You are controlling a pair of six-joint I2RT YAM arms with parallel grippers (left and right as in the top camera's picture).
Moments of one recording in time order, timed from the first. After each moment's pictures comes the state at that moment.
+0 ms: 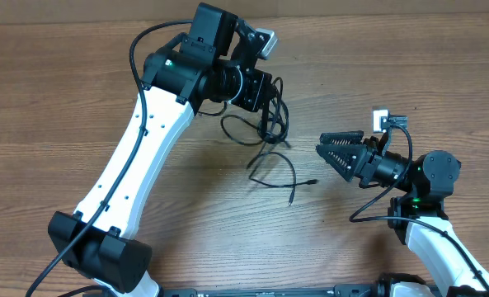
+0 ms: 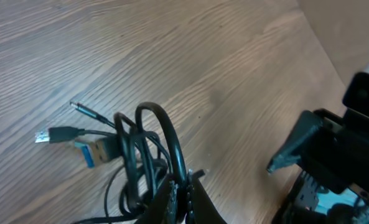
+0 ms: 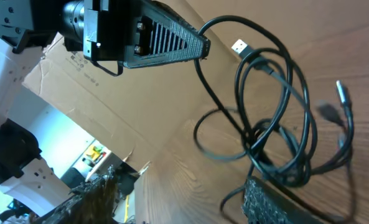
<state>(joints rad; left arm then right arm) -0.42 1.79 1.87 -1.02 0.55 -0.07 -0.08 1.23 0.38 0.99 -1.21 0.89</state>
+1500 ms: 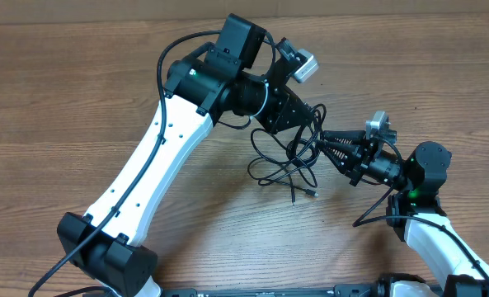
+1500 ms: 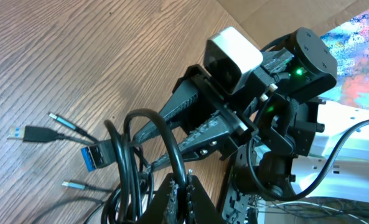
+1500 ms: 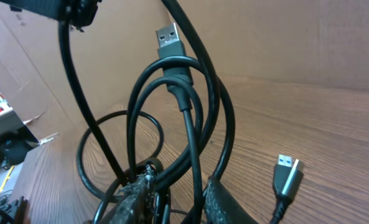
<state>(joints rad) -0.53 1.79 1.87 -1.03 0.81 0.06 -0.08 1.28 0.38 0.80 -1.10 0.23</state>
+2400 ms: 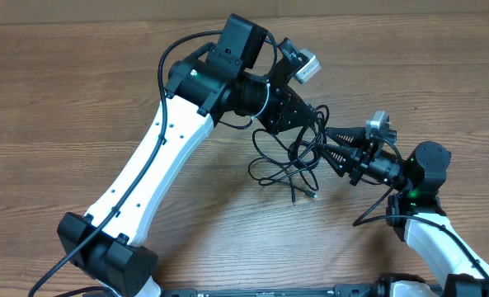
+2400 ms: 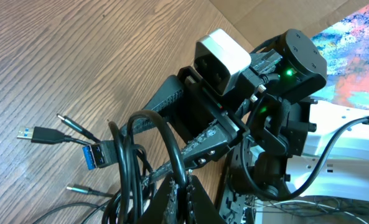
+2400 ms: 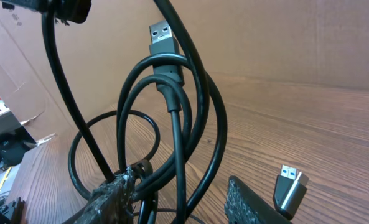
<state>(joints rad) -0.54 1.79 1.87 -1.02 0.83 0.06 -0.08 1.28 0.38 0.80 -1.09 0.22</state>
